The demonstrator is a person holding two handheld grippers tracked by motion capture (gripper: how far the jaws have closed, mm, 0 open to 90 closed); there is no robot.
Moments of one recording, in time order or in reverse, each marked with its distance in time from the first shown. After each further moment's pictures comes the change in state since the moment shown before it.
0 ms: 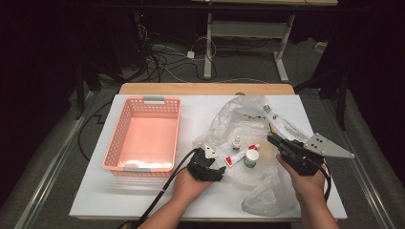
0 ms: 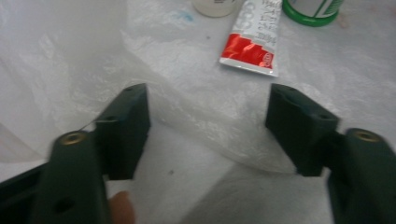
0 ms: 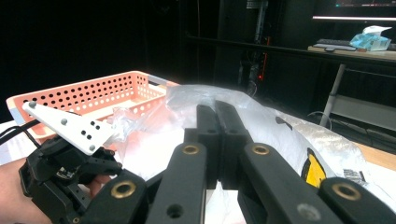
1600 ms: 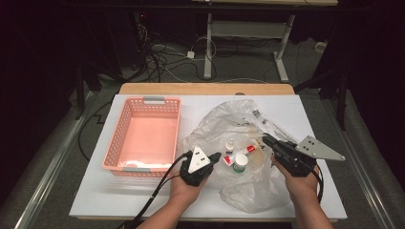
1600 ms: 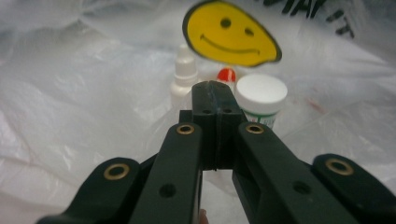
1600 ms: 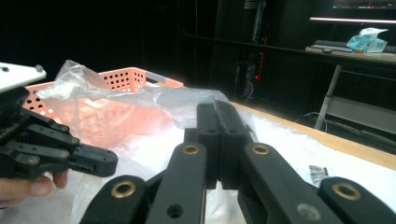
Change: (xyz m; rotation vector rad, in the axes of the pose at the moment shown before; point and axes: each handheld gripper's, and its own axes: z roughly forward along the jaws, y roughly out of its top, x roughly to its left) left arm -0.012 -0.008 -0.052 -0.398 0.004 0.102; right arm 0.009 -0.008 0.010 0.001 -0.020 -0.015
